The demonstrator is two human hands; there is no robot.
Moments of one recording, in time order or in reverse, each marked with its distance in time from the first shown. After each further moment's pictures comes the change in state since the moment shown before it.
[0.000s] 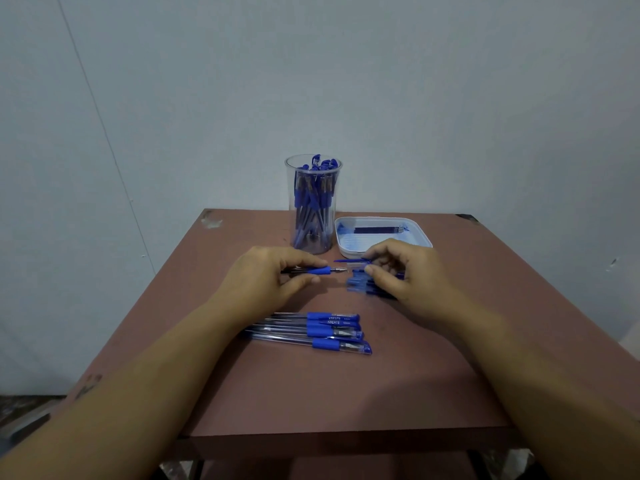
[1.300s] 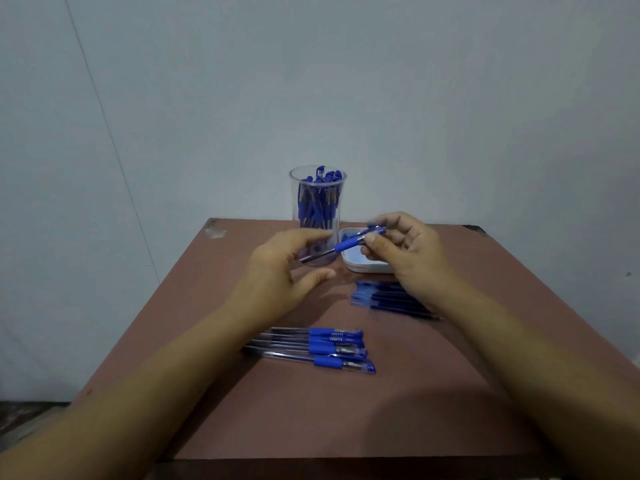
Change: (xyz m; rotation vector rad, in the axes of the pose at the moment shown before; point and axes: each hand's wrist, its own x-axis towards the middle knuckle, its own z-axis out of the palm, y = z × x) left_hand 0.016 0.020 -0.001 -0.014 0.236 0.068; right_hand 0.035 -0.023 -0.001 0.608 0.130 0.152
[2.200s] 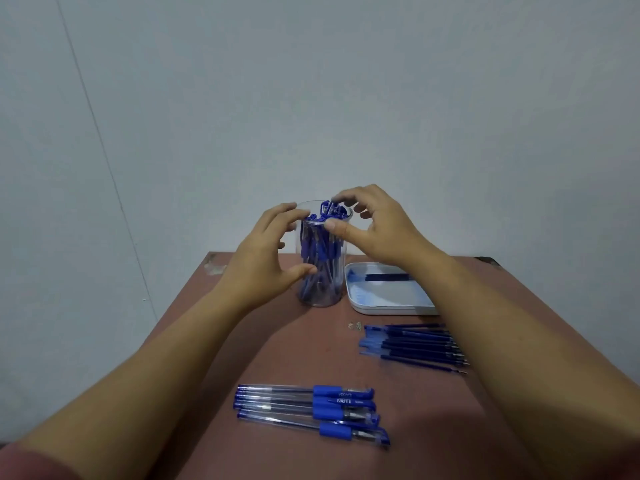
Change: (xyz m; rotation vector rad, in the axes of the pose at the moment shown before) left_hand 0.068 -0.068 -0.006 0.090 -0.001 0.002; right_hand 0.119 0.002 0.005 -0.702 -0.109 -0.357
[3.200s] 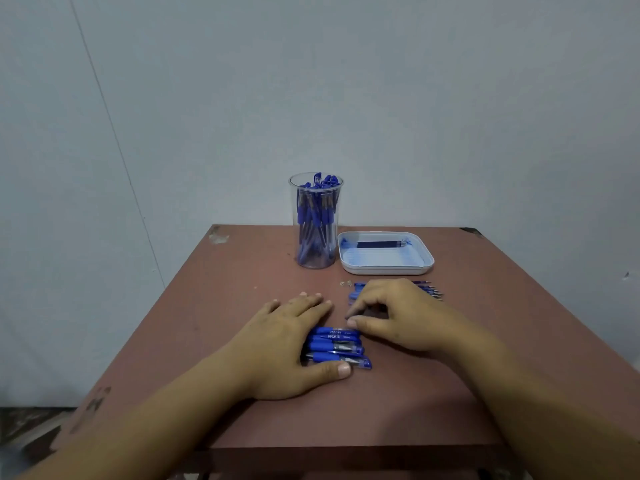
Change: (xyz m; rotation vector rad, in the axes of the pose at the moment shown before) left_hand -0.120 0.099 -0.011 0.300 -0.748 -0.118; right_hand -0.153 -0.034 -0.007 -0.084 -0.481 0.149
